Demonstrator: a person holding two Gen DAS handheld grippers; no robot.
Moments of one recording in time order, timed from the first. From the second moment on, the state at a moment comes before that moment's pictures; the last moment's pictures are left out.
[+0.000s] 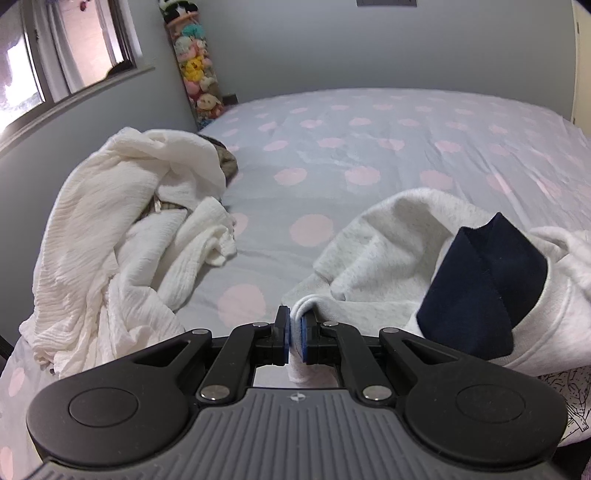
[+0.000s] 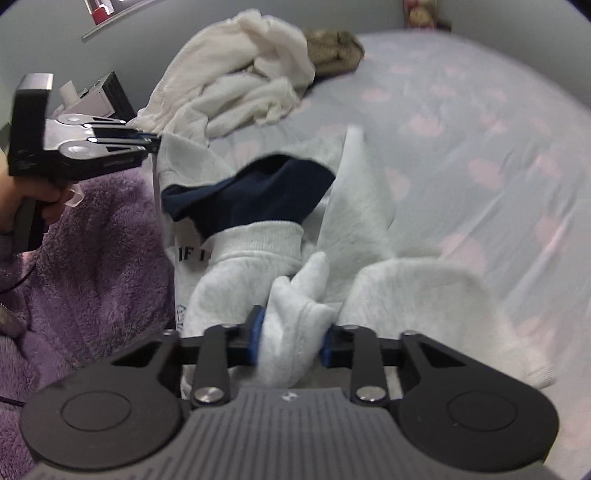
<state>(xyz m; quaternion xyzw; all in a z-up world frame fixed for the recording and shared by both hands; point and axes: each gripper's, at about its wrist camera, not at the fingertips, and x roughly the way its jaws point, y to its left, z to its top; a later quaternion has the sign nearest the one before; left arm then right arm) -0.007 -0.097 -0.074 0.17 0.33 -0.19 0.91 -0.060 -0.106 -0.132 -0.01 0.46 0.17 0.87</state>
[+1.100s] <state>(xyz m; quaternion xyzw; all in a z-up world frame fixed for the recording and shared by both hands) -0.035 -0.109 -0.066 0.17 0.32 -0.21 0.91 -0.159 -0.031 -0.173 -0.05 0.45 0.12 0.88</state>
